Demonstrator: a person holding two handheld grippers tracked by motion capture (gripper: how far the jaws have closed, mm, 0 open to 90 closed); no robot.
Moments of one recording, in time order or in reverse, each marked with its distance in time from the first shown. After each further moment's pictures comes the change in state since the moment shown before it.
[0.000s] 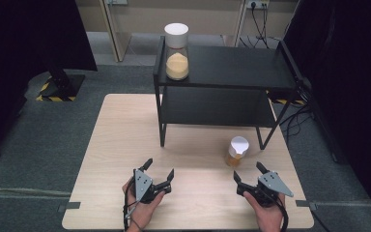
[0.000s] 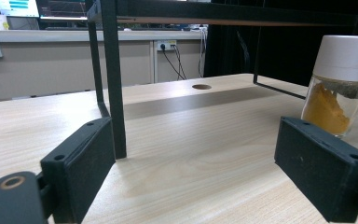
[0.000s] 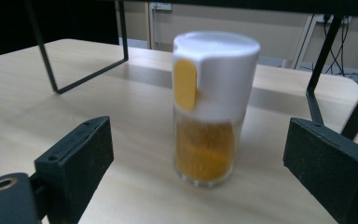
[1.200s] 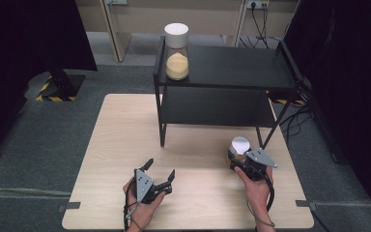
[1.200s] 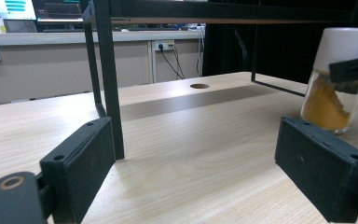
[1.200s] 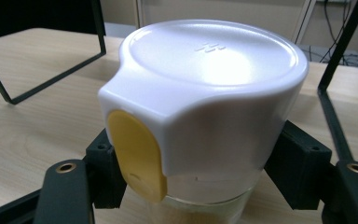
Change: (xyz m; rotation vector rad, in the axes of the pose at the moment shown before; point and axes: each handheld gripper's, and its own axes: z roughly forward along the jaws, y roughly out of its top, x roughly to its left) left arm -0.001 0.000 0.001 0.001 -0.007 0.012; right arm -0.006 0.023 0.064 0.067 -0.034 0.026
